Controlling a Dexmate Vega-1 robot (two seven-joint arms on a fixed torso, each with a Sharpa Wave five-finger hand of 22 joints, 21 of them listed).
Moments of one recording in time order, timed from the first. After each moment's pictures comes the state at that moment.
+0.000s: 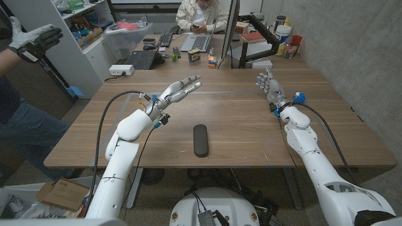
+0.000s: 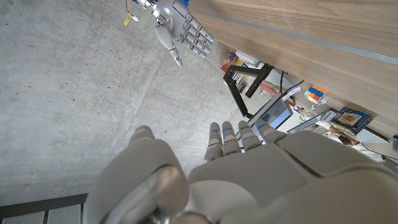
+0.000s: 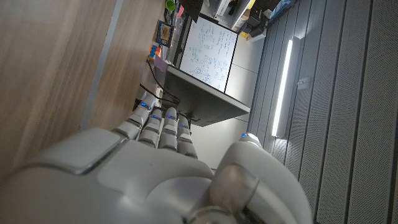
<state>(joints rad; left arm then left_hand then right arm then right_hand) 1.11 0.14 -0.08 -1.80 0.29 -0.33 -0.55 0.44 0.04 0.03 0.04 0.33 0.07 0.02 0.20 0.19 0.02 0.00 0.21 0.19 -0.04 0.01 0.19 0.18 -0.12 0.01 0.19 0.18 -0.79 -0.20 0.00 -1.19 0.29 0.24 0.29 0.30 0.07 -0.01 0.07 0.21 0.14 0.08 0.19 0.18 0.19 0.11 0.22 0.18 0.09 0.07 0.20 0.19 0.09 -0.01 0.48 0.17</state>
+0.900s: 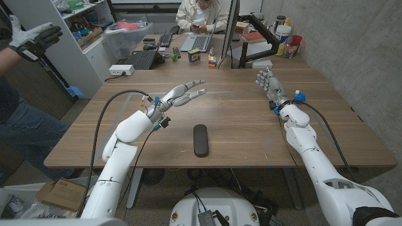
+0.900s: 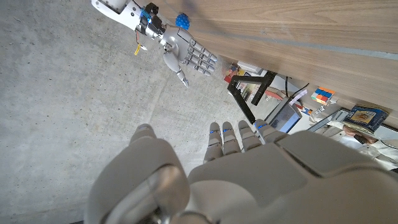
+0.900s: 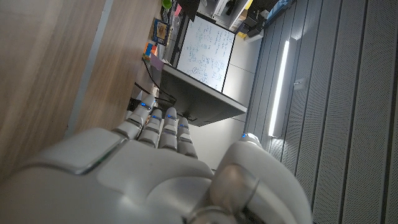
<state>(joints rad) 1.14 0.18 -0.06 -1.85 0.35 -0.37 -0.56 0.45 0.05 0.03 0.03 0.33 0.07 0.02 0.20 0.19 0.02 -0.01 0.21 0.19 -0.04 0.01 0.19 0.18 -0.13 0.02 0.19 0.18 -0.77 -0.19 0.00 -1.17 0.28 0.25 0.29 0.30 0.07 -0.01 0.07 0.21 0.14 0.08 0.19 0.18 0.19 0.11 0.22 0.18 0.10 0.07 0.20 0.19 0.09 -0.01 0.47 0.17</state>
